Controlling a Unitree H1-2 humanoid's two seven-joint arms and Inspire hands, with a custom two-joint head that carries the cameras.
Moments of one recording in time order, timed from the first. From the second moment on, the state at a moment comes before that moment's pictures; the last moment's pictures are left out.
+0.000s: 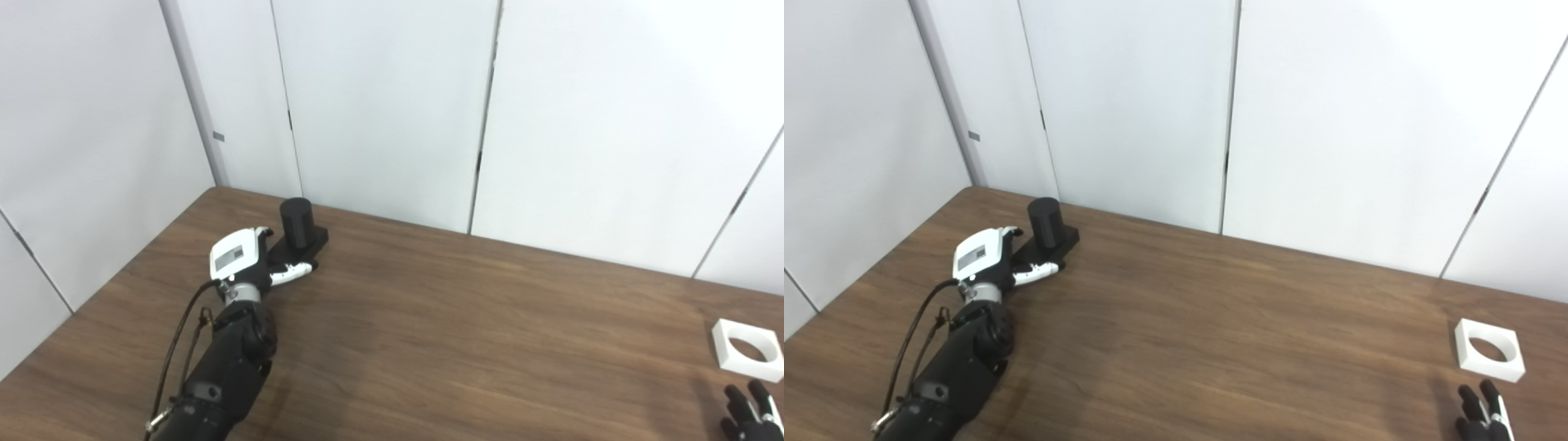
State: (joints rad) left arm -0.40 0.39 -0.05 0.42 0.76 0.47 0.23; right arm 0.17 -0.15 -0.15 -0.15 0.19 -0.04 0.10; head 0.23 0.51
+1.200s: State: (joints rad) left arm -0.43 0.33 0.04 0.46 1.06 0.47 0.08; right arm 0.18 -0.15 -0.15 -0.15 0.23 -0.03 0.10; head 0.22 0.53
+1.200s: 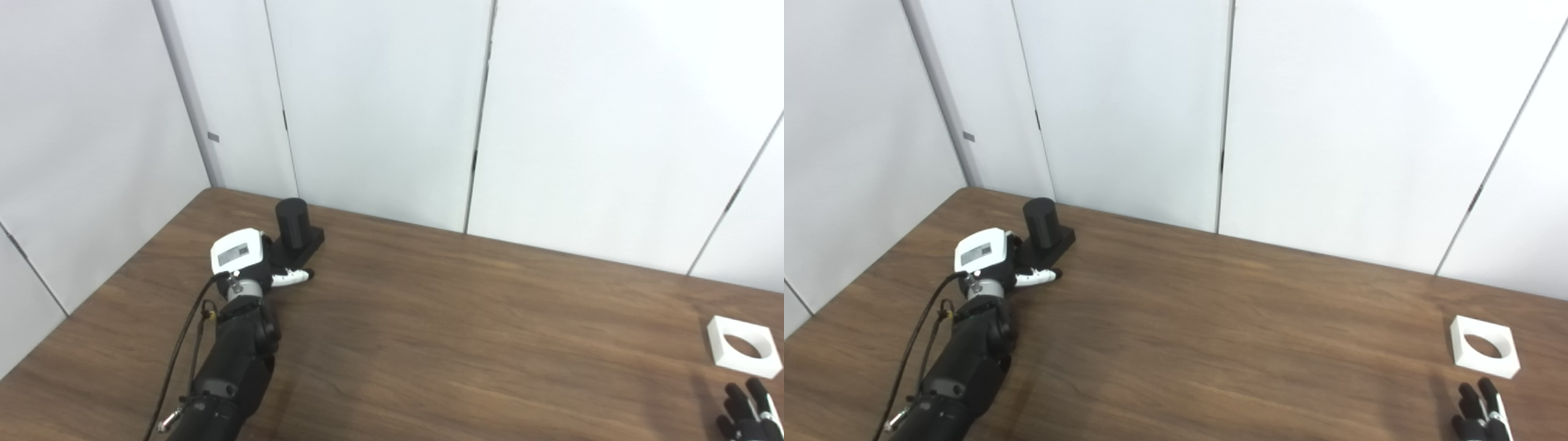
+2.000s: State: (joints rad) left arm -0.42 0.36 -0.03 0.48 0.83 0.45 0.31; right arm 0.18 -0.15 -0.15 -0.16 0.23 -0.03 0.09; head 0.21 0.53
